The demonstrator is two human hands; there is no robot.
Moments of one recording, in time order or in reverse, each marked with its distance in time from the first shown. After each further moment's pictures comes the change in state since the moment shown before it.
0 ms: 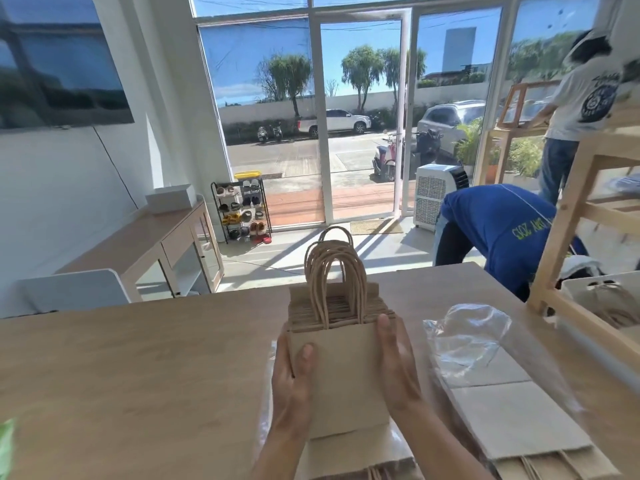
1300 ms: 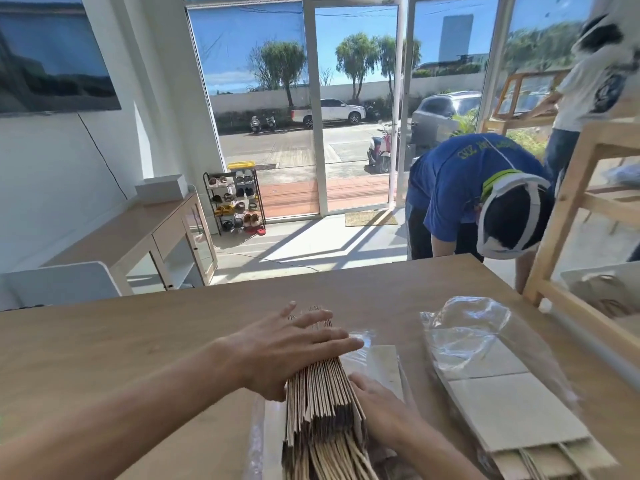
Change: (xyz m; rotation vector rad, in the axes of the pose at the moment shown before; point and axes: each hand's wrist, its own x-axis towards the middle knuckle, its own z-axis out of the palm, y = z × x) left_hand 0.068 0.069 -0.022 1.758 -1.278 0.748; right_hand -0.024 0.014 -0.005 -0.662 -0.459 0.449
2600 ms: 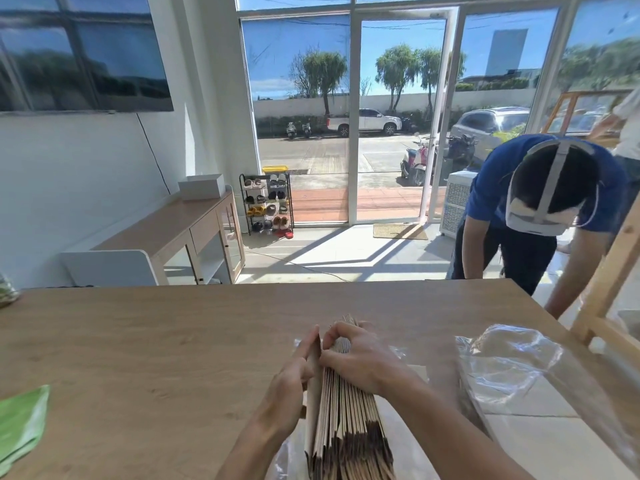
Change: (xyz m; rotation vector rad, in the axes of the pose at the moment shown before) left_hand -0.013 0.052 0.058 -1.788 0.716 -0.792; right_hand 0.030 -0.085 0.001 -0.252 0.026 -0.258
